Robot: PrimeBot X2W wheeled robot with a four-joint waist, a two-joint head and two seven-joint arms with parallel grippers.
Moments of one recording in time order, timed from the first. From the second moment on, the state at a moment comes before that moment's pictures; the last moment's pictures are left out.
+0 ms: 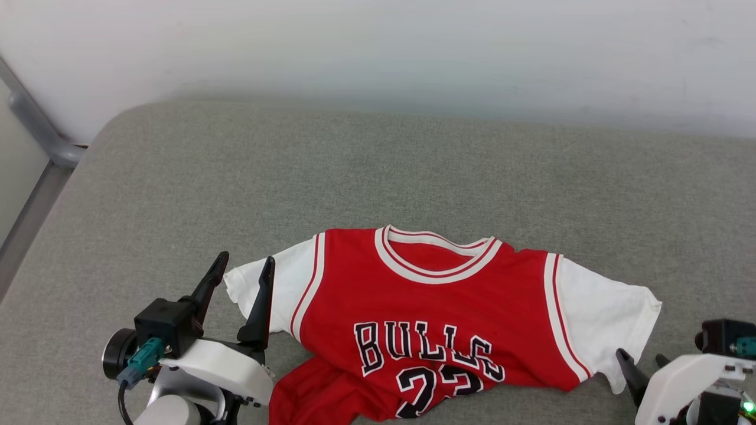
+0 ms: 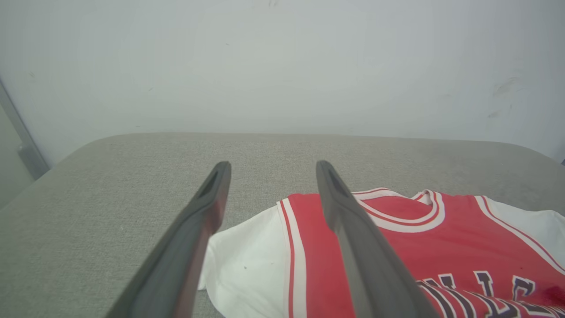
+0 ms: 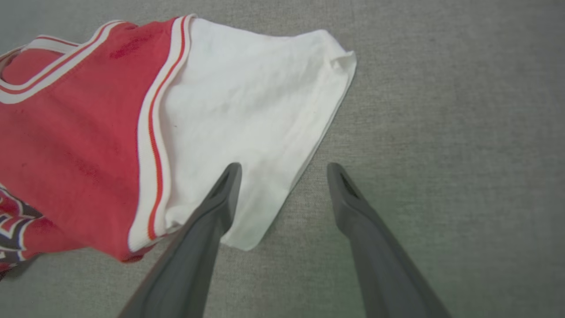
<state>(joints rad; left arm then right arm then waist) -0.17 0.46 -0.48 0.06 -0.60 0.19 -0.26 0.01 -0.06 -0.24 0.15 0.24 0.13 0.46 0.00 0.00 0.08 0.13</state>
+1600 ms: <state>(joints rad) -0.43 0.60 -0.42 0.42 -1.02 -0.04 0.45 -0.23 -0.08 -0.18 0.02 0.23 0.13 0.86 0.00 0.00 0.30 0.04</state>
